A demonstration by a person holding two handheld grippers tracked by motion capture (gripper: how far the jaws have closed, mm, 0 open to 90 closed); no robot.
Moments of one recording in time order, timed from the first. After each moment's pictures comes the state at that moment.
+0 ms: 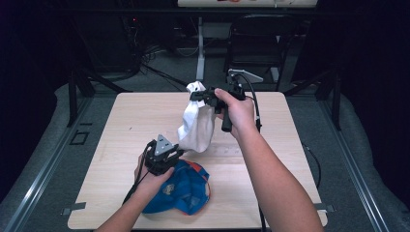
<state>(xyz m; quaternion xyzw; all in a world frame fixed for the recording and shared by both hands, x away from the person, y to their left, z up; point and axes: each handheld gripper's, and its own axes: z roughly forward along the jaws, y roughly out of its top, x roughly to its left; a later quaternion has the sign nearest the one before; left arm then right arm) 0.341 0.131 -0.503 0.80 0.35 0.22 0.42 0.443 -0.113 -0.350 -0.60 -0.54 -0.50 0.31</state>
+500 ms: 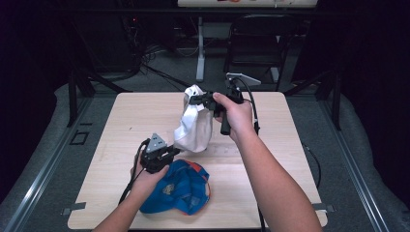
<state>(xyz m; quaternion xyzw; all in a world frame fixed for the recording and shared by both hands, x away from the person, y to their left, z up) 0.352 0.151 -0.512 0.79 0.36 0.18 0.46 0.442 -0.110 -0.360 -0.60 -0.55 -0.49 0.31</state>
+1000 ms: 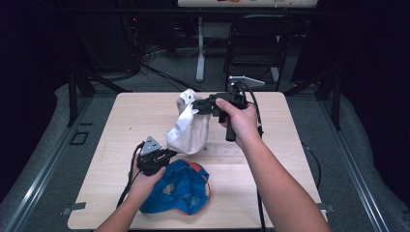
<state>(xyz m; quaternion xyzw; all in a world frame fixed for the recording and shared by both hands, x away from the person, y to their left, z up) 0.351 0.161 -0.526 0.78 0.37 0.18 0.47 0.428 -0.119 -0.360 -0.59 -0.59 -0.49 0.26</state>
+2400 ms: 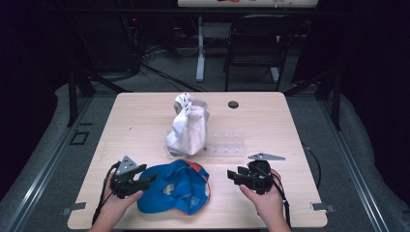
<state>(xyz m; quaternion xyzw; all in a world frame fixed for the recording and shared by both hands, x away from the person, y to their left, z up) 0.293 0.231 -0.538 0.80 0.42 0.17 0.40 0.288 -0.178 -0.508 -0.54 -0.72 -0.42 -0.08</state>
